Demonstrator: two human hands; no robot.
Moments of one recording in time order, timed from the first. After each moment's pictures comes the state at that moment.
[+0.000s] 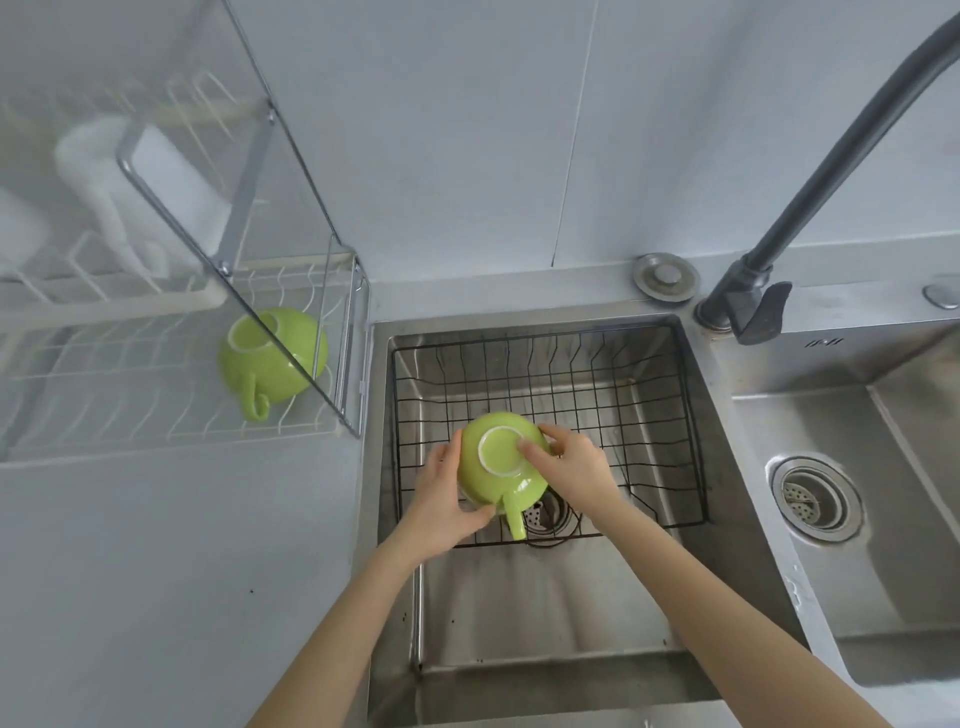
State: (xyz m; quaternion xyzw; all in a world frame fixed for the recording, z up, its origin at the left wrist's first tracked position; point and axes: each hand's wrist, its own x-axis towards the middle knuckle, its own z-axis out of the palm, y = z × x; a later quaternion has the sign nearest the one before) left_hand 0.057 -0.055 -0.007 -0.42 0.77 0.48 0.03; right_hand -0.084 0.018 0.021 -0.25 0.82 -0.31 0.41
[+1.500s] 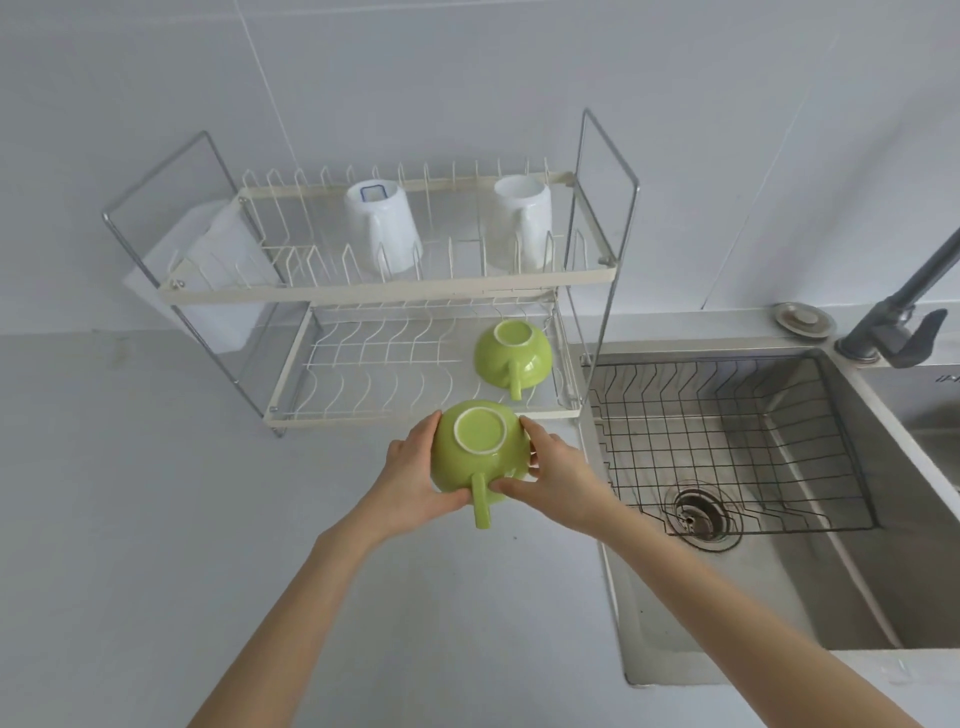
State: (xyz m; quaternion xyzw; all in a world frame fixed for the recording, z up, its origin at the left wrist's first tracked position) left_hand 0.324 -0.159 0.083 -0.40 0.82 0.40 -0.07; right_hand 0.172 -0.067 0.081 -0.47 0.77 -0.27 0.34
